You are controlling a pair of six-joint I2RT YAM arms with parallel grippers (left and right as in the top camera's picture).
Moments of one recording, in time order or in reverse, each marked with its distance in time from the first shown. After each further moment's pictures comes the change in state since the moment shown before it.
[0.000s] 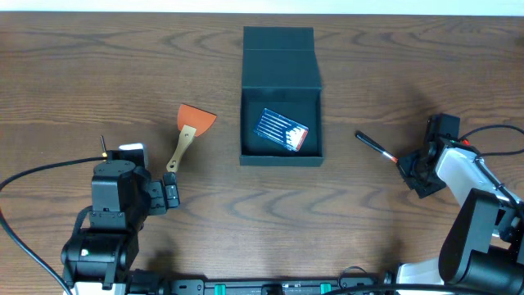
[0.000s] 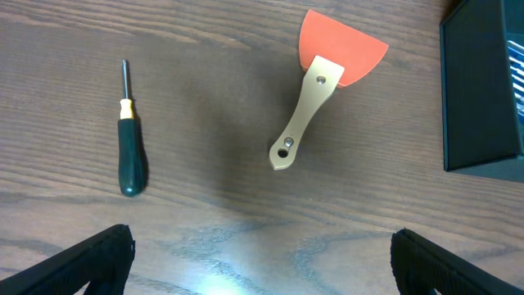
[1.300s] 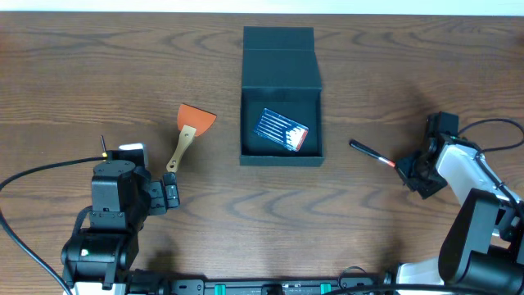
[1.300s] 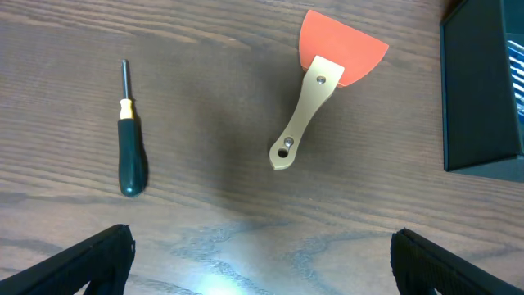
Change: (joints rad) left arm 0.000 0.000 0.000 0.000 0.000 0.000; right arm 0.016 -0.006 0.040 -0.089 0.005 -0.109
